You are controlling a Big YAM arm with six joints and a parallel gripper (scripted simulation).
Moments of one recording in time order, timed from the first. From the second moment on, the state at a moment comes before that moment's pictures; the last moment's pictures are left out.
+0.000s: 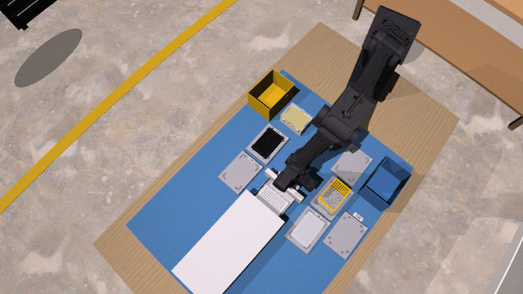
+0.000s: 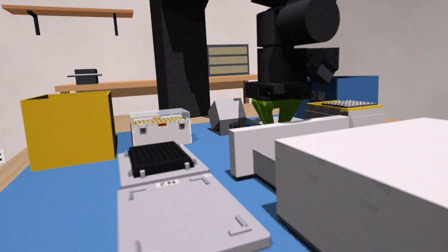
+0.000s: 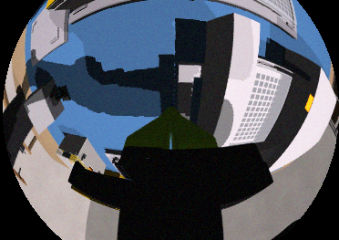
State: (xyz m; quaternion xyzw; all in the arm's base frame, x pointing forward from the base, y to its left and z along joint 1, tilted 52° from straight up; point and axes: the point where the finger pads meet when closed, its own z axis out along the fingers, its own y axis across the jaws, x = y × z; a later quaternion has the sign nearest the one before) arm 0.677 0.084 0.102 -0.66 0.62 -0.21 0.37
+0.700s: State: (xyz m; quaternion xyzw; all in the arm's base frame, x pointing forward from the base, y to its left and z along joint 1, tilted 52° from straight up) arm 0.686 0.084 0.113 -0.66 0.62 -0.21 0.37
